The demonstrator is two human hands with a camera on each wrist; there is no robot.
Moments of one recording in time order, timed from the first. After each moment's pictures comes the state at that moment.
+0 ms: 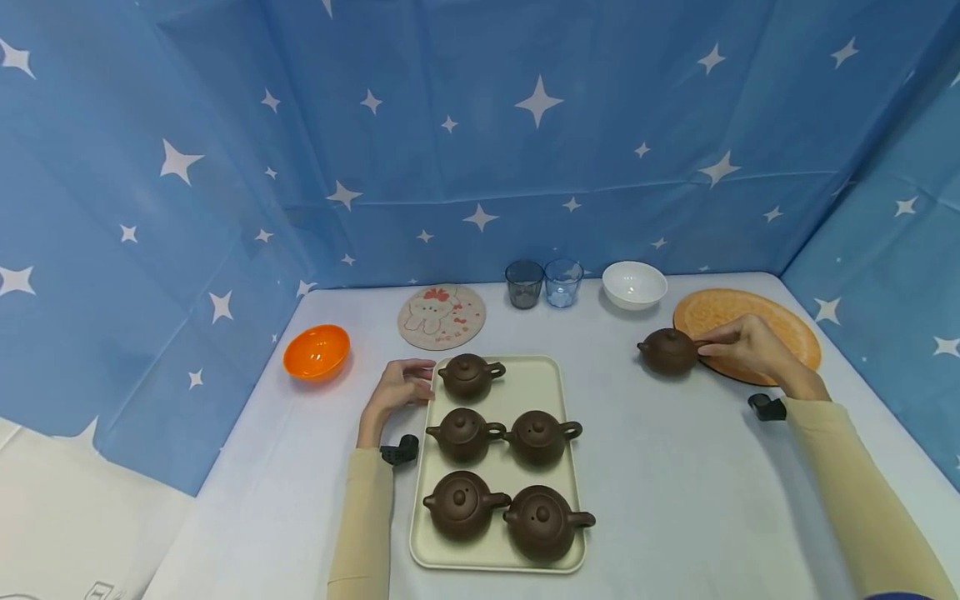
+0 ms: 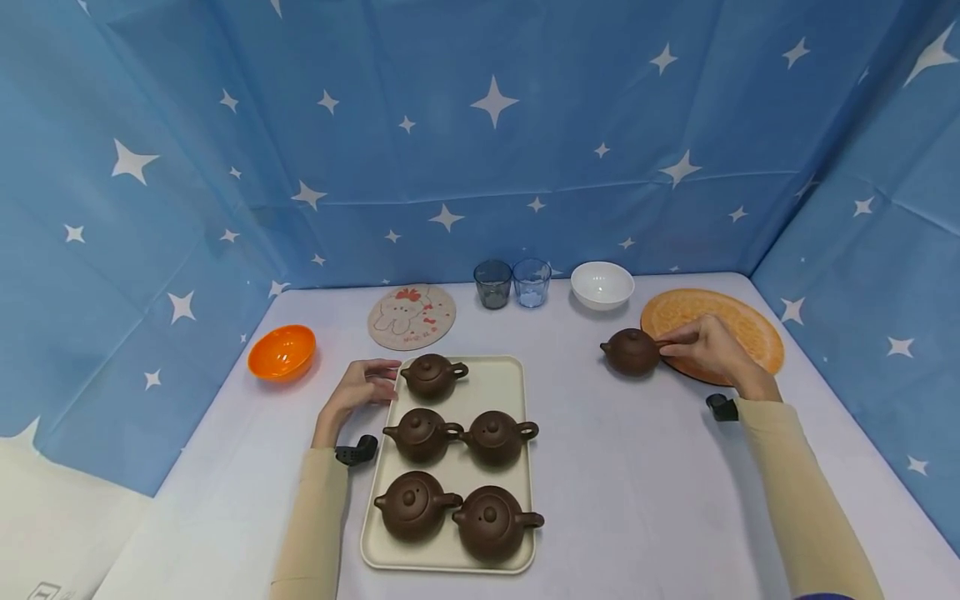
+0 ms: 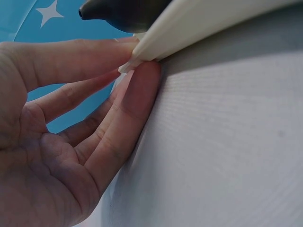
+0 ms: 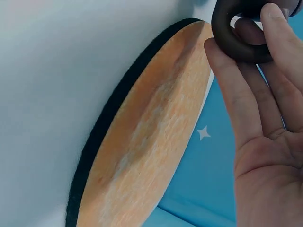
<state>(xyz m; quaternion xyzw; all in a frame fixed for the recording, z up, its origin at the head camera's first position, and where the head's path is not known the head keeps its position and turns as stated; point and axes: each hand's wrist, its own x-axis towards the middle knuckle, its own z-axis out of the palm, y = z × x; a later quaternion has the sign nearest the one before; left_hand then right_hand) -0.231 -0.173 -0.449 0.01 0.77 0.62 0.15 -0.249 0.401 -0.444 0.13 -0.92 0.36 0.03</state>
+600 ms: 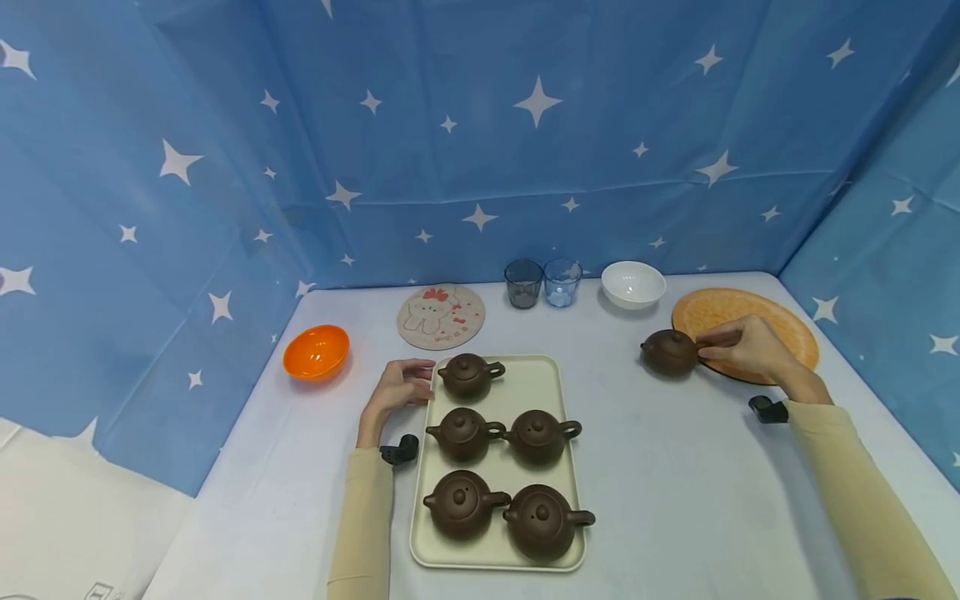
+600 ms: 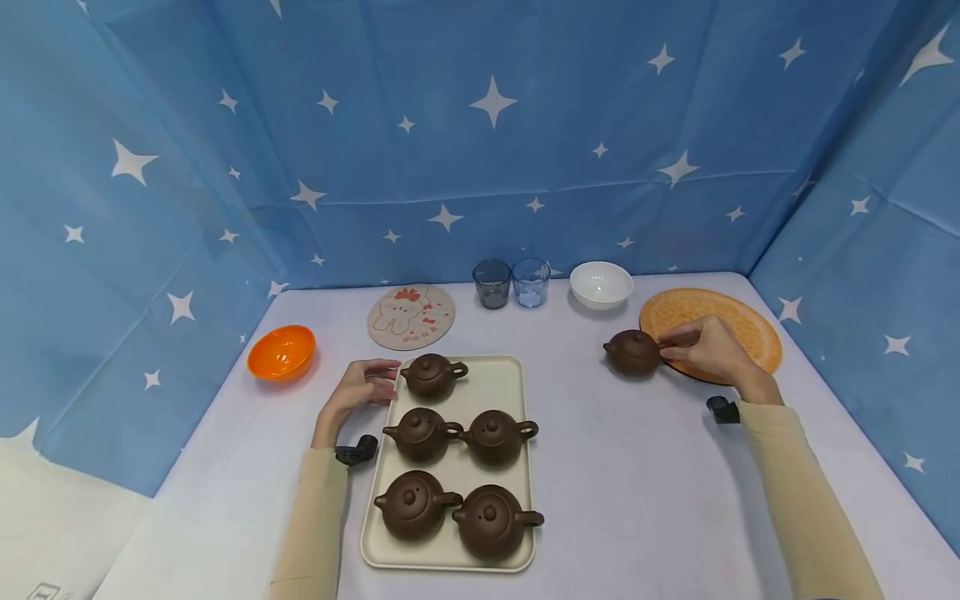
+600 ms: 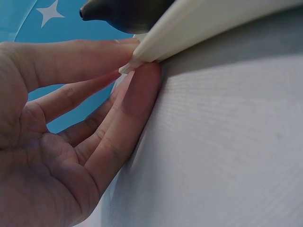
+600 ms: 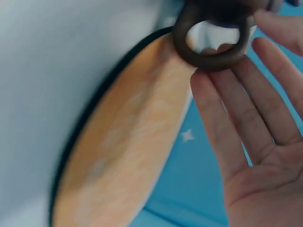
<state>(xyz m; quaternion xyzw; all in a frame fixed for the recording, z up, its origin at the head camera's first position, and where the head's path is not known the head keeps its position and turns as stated) -0.230 -0.173 -0.448 0.01 0.77 0.62 0.15 -0.243 0.394 -0.438 0.09 -0.94 0.33 0.01</state>
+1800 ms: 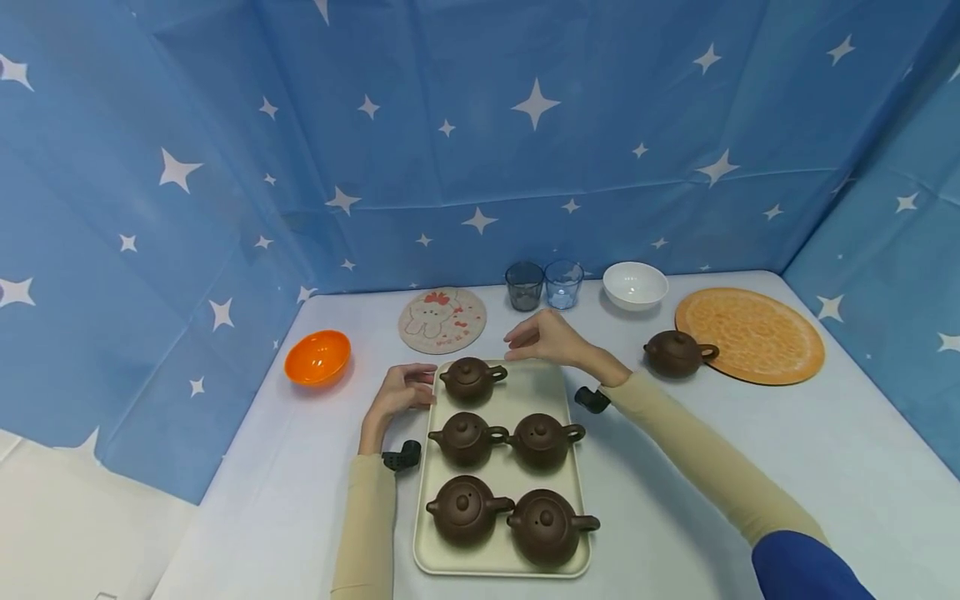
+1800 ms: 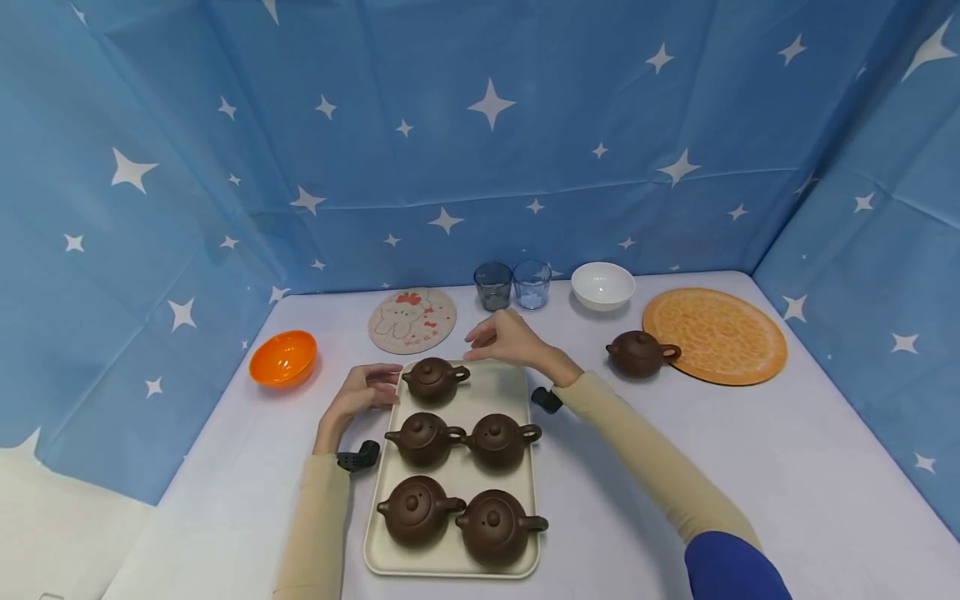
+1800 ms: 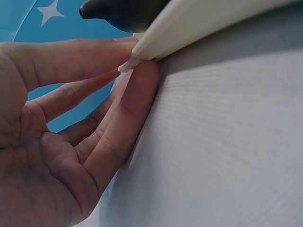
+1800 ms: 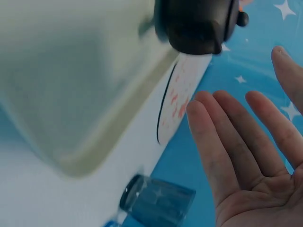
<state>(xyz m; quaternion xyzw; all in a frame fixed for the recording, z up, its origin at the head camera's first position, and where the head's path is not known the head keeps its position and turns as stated) -0.241 -0.177 -0.476 0.00 0.78 0.61 0.13 -0.279 0.127 -0.413 0.32 -0.84 0.44 -0.05</state>
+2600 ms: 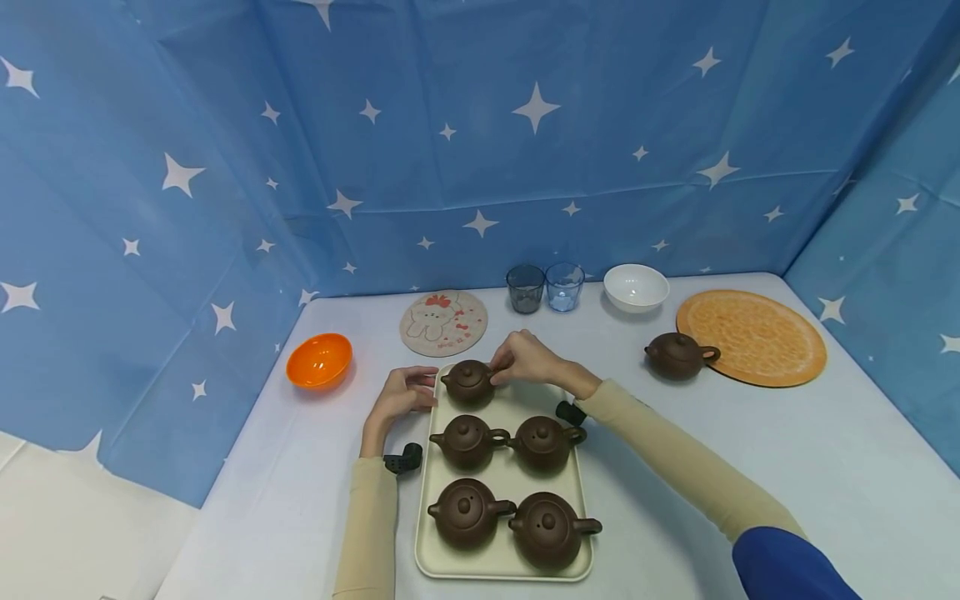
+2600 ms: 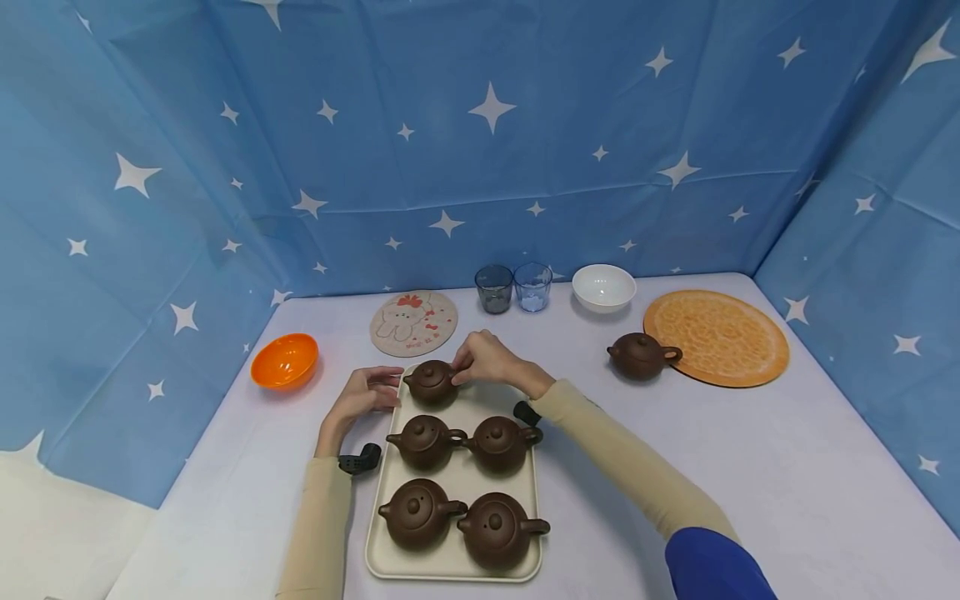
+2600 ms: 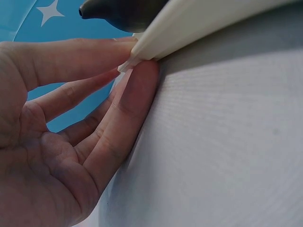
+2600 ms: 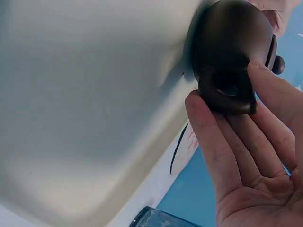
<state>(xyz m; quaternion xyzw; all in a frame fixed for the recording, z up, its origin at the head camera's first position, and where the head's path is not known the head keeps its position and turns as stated) -0.240 -0.176 -0.477 0.02 0.78 0.62 0.12 -0.276 0.090 -0.432 0.33 -0.86 0.38 -0.08</state>
